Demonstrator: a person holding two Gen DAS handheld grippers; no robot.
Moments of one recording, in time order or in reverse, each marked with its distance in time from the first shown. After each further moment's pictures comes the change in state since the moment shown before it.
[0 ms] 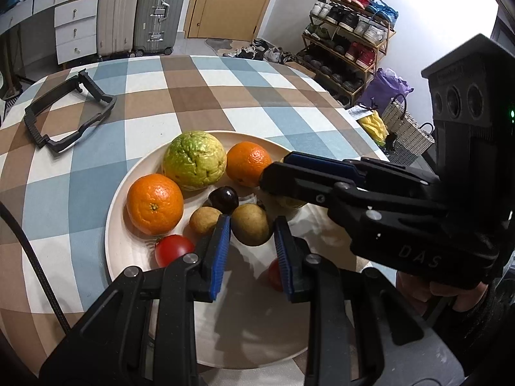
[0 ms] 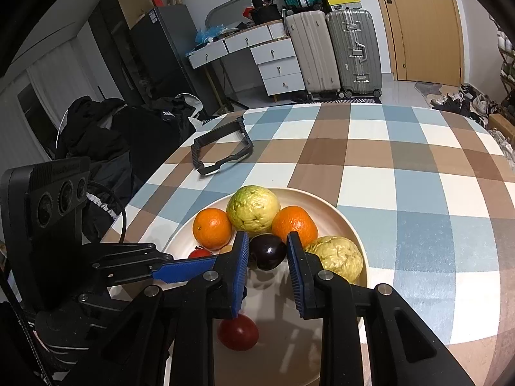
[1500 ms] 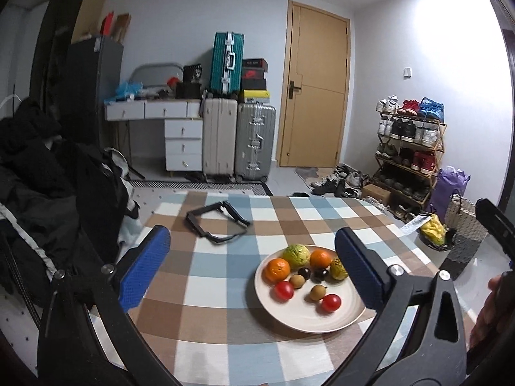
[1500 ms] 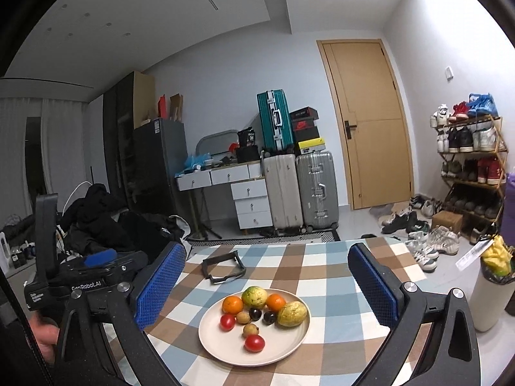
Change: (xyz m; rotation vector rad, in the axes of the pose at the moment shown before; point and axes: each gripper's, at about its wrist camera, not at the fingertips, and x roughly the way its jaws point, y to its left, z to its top) left arm -0.249 -0.043 -0.087 -0.029 -0.649 0.455; right arm -0.224 0.079 -0.071 -0.071 -0.667 -0.185
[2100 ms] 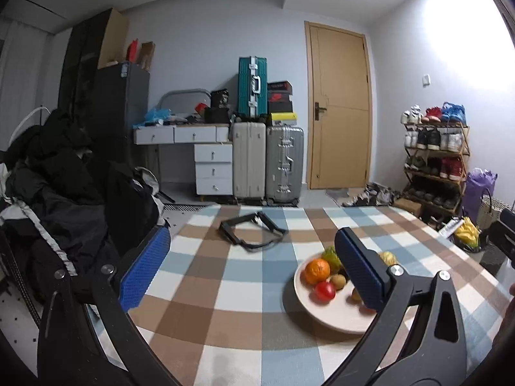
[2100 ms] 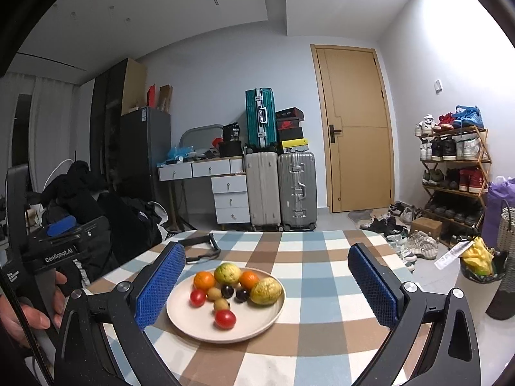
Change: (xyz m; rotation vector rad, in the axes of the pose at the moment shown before) left arm 0.013 0.009 -0.058 0.025 -0.116 0.130; right arm 0.002 -0.005 -0.059 -0.074 0.000 -0.094
